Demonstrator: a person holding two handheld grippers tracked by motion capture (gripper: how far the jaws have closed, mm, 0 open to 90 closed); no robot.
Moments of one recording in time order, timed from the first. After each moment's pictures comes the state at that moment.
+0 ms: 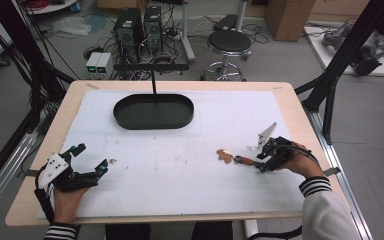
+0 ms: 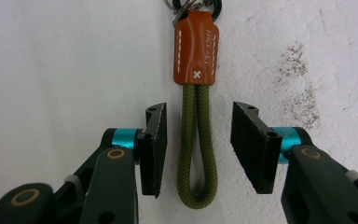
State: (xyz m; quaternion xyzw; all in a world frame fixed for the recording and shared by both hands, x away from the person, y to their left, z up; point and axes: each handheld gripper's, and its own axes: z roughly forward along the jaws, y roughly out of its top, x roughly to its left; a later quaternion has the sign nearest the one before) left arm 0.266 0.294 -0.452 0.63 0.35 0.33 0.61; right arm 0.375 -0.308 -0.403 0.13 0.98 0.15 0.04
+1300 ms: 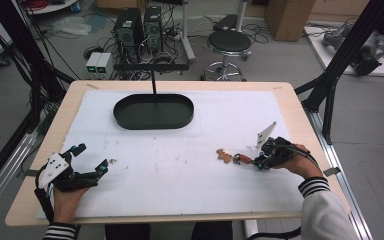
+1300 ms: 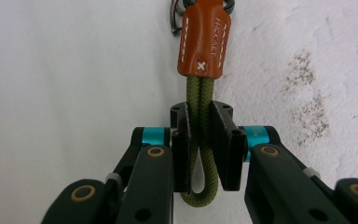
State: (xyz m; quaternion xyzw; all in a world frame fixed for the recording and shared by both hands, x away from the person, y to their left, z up) left arm 0.267 0.294 -0.452 0.63 0.35 0.33 0.61; right arm 0.375 -0.306 -0.402 0.15 0.97 0.18 0.03
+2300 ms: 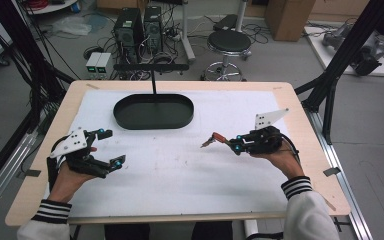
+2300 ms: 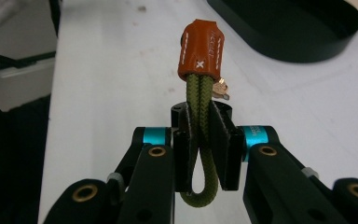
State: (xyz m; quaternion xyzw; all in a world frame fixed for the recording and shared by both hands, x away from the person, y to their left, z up) left arm 0.306 0.250 -0.379 0.74 0.22 0.18 0.61; right arm 0.371 -0.266 -0.360 0.14 0.87 0.48 0.02
